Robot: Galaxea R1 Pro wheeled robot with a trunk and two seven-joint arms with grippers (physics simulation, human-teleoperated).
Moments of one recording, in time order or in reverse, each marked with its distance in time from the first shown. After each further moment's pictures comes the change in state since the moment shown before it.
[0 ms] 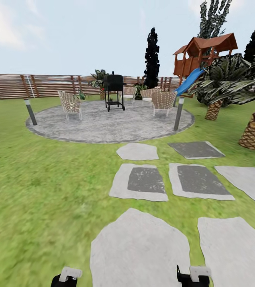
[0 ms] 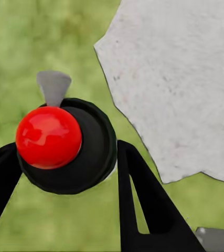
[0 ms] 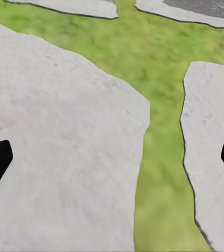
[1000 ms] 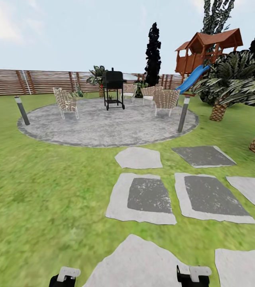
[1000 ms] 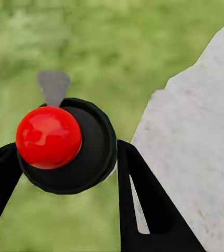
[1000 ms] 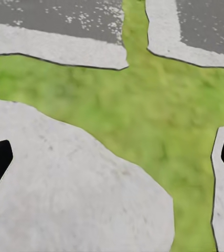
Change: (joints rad) left arm 0.000 0.009 0.015 0.000 0.011 -0.001 -0.001; right arm 0.000 0.000 0.000 0.001 0.000 0.000 0.003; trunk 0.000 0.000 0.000
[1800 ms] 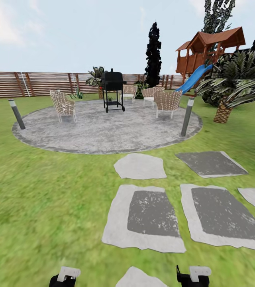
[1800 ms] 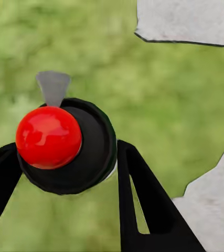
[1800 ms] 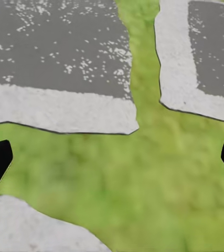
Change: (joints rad) left arm 0.000 -0.001 0.000 0.000 0.000 0.000 0.000; right arm 0.000 0.001 0.000 0.000 0.000 0.000 -0.002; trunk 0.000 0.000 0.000
